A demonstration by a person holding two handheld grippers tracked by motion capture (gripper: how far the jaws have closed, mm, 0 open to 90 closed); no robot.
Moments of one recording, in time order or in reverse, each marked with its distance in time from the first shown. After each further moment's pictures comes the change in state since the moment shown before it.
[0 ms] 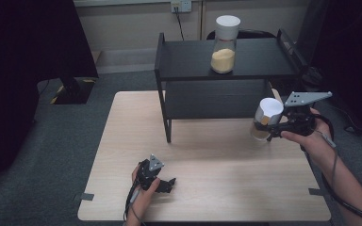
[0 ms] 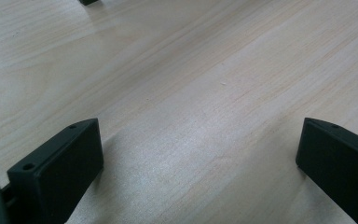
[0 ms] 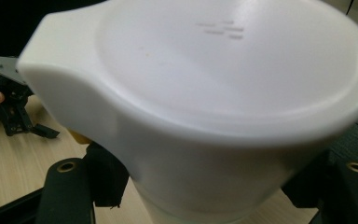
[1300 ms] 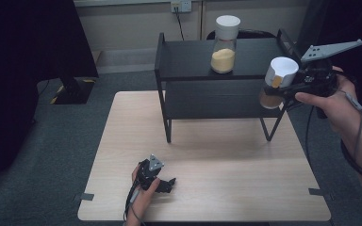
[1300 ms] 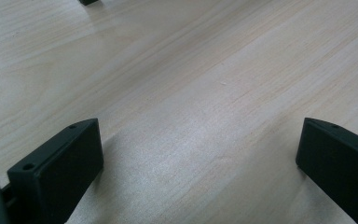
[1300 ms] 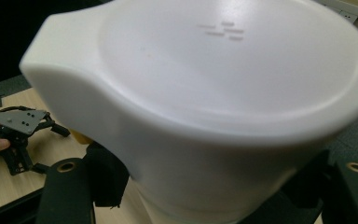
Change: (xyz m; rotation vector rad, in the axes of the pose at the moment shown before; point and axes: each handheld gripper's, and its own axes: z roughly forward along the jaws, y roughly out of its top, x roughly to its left) left arm 0.000 0.000 0.000 -0.001 0.000 -0.002; right arm -0.006 0.098 -0.047 -0.018 -0.054 -0.040
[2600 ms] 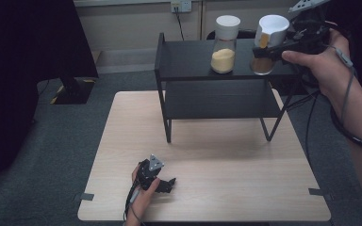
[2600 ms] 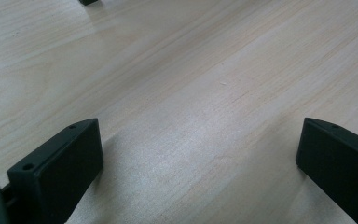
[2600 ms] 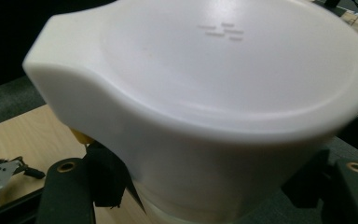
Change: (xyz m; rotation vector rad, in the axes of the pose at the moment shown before) left arm 0.000 0.000 0.000 0.002 -0.001 0.002; right arm 0.011 0.091 0.010 -0.008 -0.108 -0.013
